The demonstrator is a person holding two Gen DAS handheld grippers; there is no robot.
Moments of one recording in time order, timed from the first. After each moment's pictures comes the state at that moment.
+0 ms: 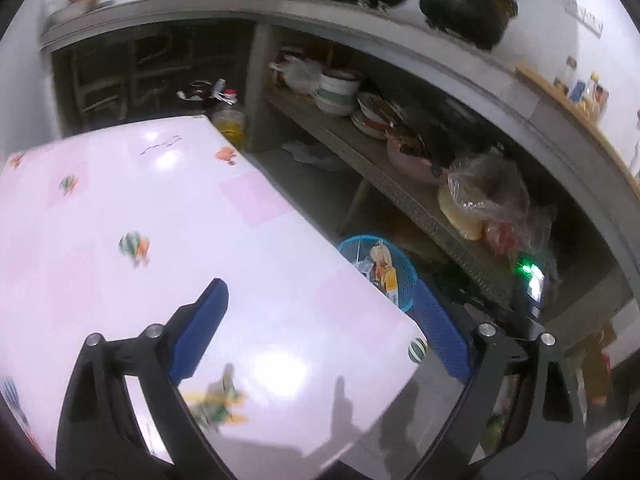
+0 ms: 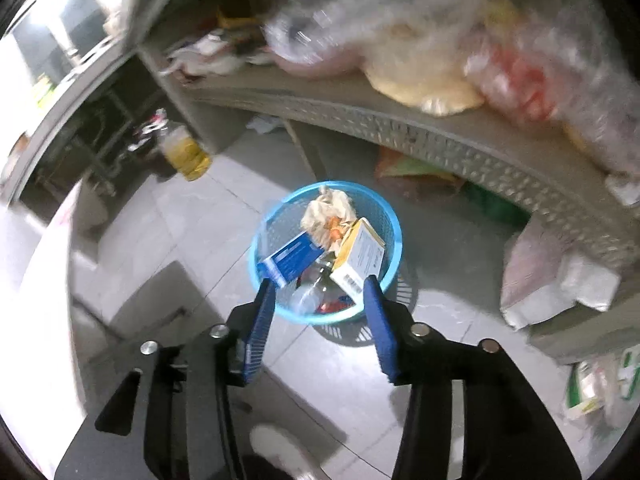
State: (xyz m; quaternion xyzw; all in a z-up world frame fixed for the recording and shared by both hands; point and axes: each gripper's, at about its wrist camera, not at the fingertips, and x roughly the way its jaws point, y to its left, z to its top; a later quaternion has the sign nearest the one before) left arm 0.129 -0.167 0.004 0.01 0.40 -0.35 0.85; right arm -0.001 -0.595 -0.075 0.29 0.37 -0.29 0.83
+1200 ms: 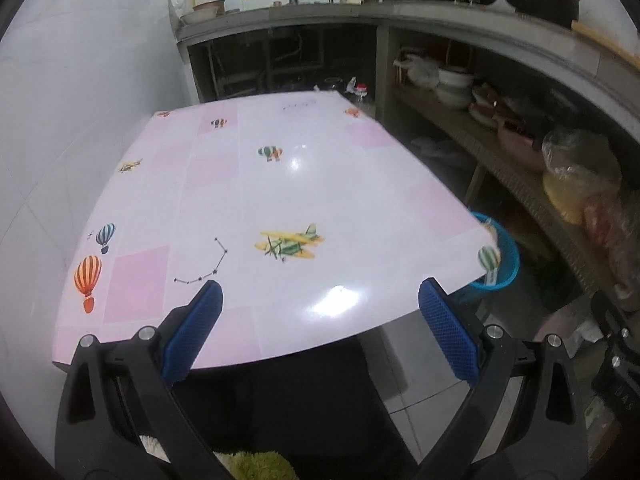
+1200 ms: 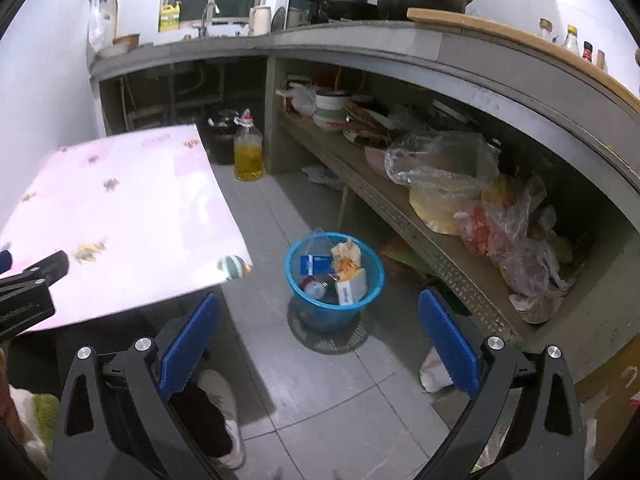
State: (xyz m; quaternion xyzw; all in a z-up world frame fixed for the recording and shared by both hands) left arm -0.014 -0.151 -0.025 0.07 0.39 -0.09 0.91; right arm -0.110 -0.411 0.048 0.02 0.34 -0.26 0.90
